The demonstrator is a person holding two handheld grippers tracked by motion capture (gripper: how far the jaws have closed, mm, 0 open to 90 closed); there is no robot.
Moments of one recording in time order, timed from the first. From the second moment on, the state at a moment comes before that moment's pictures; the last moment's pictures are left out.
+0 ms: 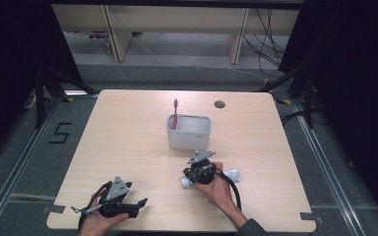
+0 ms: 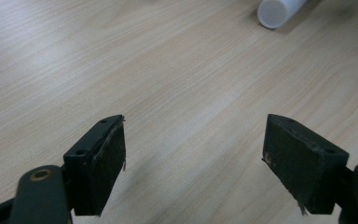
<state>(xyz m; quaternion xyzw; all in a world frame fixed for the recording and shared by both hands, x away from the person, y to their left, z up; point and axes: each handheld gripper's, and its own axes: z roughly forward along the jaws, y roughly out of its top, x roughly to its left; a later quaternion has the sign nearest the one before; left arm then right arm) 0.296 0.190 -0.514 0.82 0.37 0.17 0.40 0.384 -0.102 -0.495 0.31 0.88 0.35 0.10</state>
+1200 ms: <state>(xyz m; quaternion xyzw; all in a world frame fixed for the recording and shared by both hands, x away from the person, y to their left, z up) 0.296 0.189 -0.514 0.82 0.37 0.17 0.40 0.296 -0.176 -0.489 0.28 0.90 0.33 0.10</state>
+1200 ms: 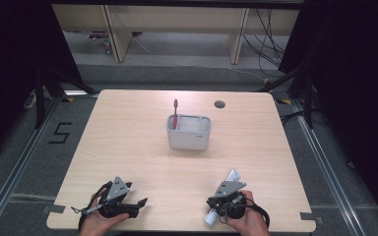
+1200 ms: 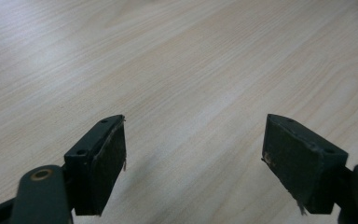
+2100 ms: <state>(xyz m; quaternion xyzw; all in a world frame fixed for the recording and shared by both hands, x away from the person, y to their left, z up) 0.295 0.188 -0.515 0.82 0.37 0.17 0.40 0.287 -0.233 -0.484 0.32 0.89 0.31 0.12</state>
